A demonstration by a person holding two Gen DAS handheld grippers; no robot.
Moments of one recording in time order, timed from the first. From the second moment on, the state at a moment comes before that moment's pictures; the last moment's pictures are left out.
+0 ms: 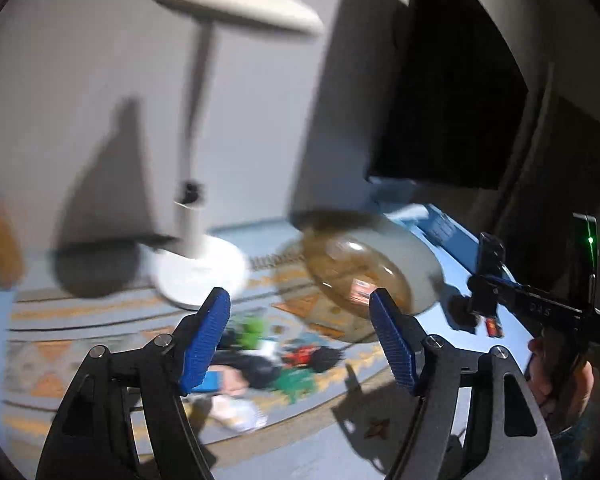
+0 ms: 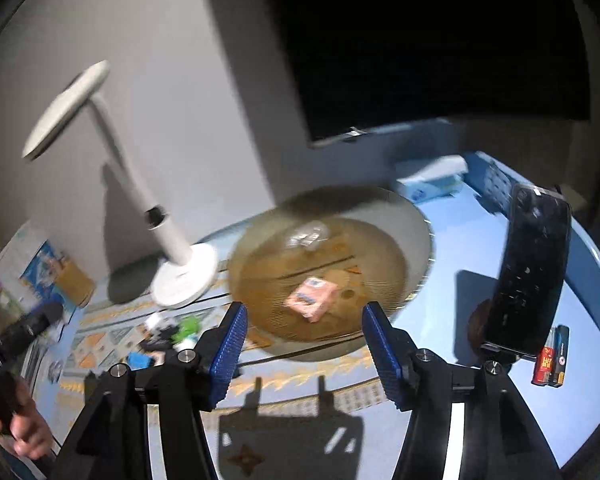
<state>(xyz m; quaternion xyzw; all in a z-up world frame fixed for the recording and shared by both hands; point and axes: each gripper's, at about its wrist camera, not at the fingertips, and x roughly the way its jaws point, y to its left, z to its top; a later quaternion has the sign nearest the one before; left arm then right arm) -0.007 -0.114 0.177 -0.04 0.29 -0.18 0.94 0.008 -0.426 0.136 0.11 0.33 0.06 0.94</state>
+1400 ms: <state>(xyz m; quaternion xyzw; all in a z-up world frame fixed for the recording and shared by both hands) 0.034 -0.023 -0.004 -0.18 0.47 -0.02 0.87 0.004 -0.235 0.015 -0.05 0.45 0.28 0.85</state>
